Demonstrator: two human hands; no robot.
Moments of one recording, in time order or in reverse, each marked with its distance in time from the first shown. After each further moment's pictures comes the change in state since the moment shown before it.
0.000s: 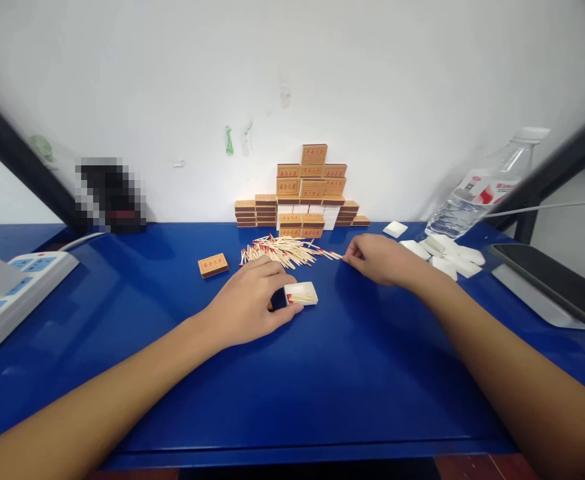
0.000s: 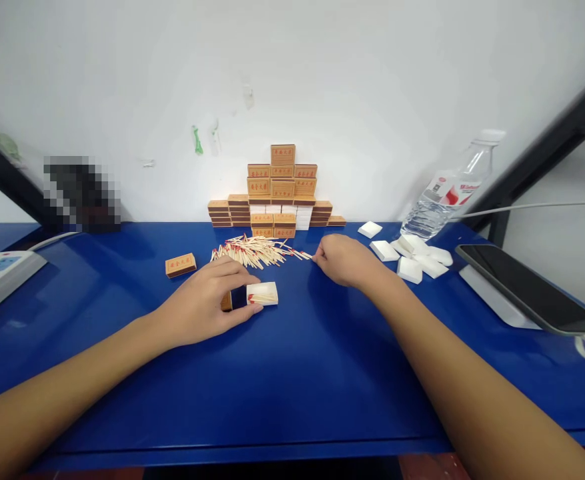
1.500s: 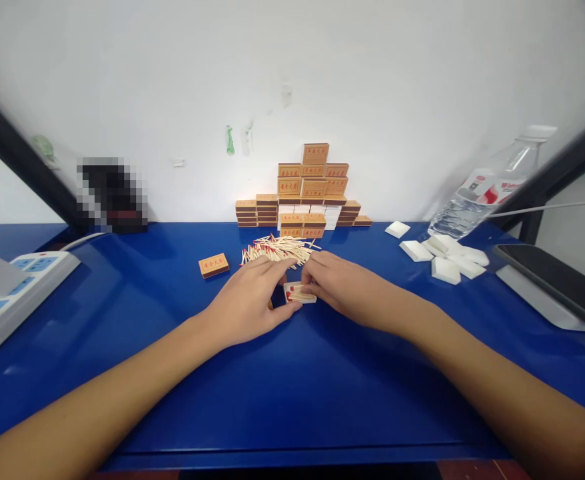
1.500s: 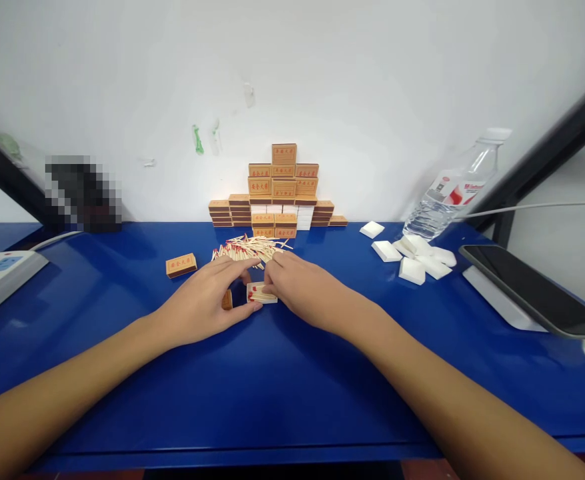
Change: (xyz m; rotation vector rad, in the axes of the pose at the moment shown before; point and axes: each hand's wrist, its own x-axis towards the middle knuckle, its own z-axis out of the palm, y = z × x) left_hand -0.001 -0.002 0.001 -0.011 0.001 -0.082; right_hand -0.040 -0.058 0.014 0.231 0.082 -0.661
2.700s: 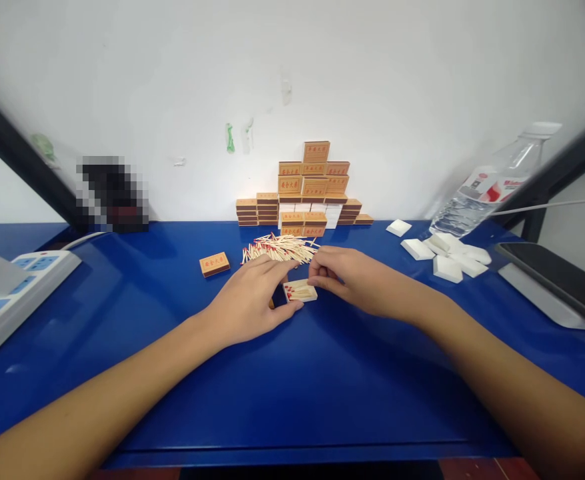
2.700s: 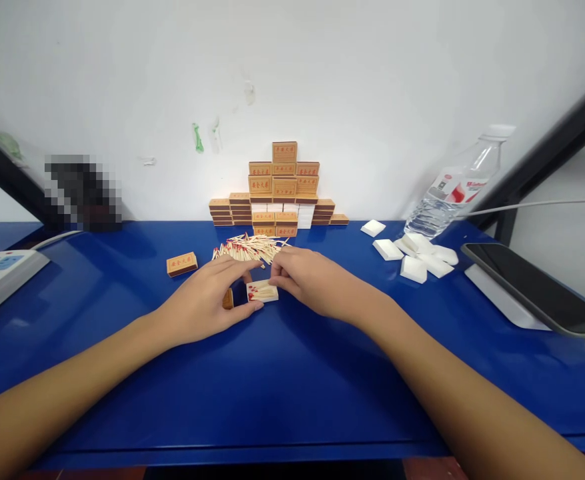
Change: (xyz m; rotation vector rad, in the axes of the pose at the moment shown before) left_hand 0.001 0.003 -0.002 0.019 -0.020 0.006; right_hand 0.001 0.006 -0.013 0.127 -0.009 0.077
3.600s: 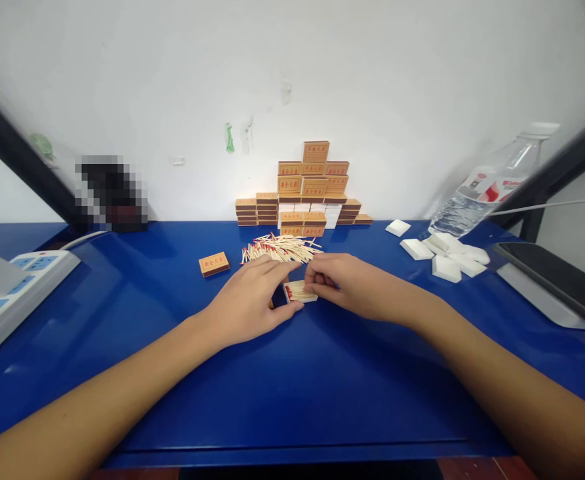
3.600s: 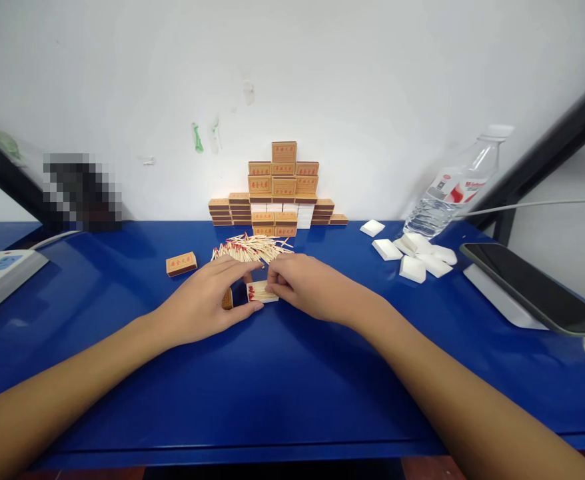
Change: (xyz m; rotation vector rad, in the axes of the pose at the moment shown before) left_hand 0.000 0.000 -0.001 -0.004 -0.005 0.014; right_hand -0.001 -0.002 0.004 0.002 -0.032 -0.011
